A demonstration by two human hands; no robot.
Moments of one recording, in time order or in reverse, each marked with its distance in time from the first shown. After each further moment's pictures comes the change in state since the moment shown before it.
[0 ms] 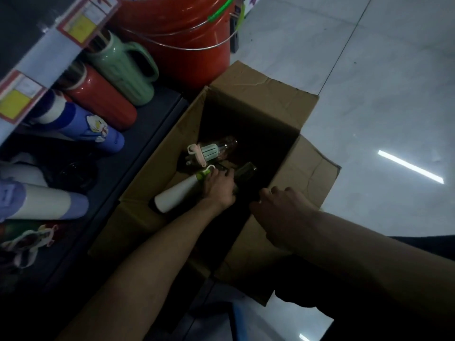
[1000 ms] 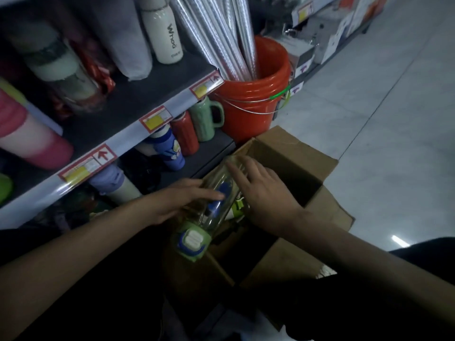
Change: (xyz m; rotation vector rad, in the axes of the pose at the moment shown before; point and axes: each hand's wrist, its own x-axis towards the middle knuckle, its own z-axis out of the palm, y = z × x) left_hand -0.218 -0.122 -0.181 -1.342 -0.145 -0.148; right_hand 0.004 -0.076 -0.084 0.033 0.658 -0.088
